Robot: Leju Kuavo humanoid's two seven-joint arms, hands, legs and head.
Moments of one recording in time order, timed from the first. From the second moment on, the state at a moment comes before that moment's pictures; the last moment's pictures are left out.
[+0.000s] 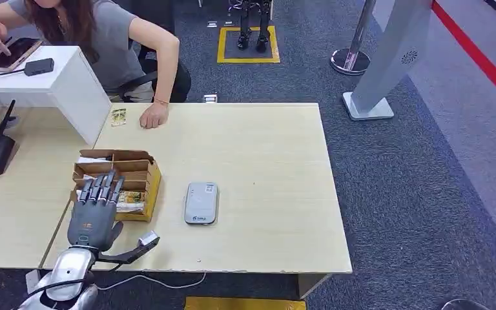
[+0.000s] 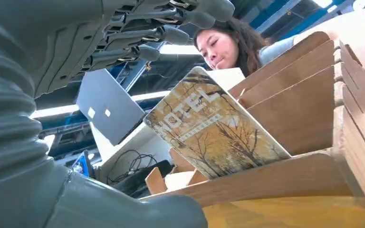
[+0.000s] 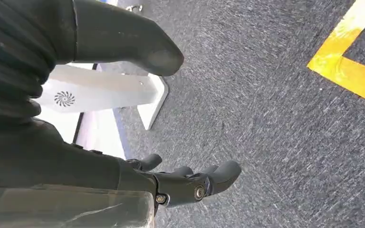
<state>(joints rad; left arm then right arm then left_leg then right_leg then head) -0.17 0.29 -0.40 -1.35 -1.51 0.24 0.29 -0.11 -0.10 -0.86 -0.26 1.56 0.40 0.14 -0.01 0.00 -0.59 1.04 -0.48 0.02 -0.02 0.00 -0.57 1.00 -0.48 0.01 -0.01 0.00</state>
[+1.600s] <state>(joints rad) -0.16 0.28 -0.40 -1.33 -1.49 0.25 0.27 -0.11 -0.10 -0.86 -0.26 1.56 0.40 0.13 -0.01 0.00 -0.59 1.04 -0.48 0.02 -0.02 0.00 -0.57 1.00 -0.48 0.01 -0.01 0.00</state>
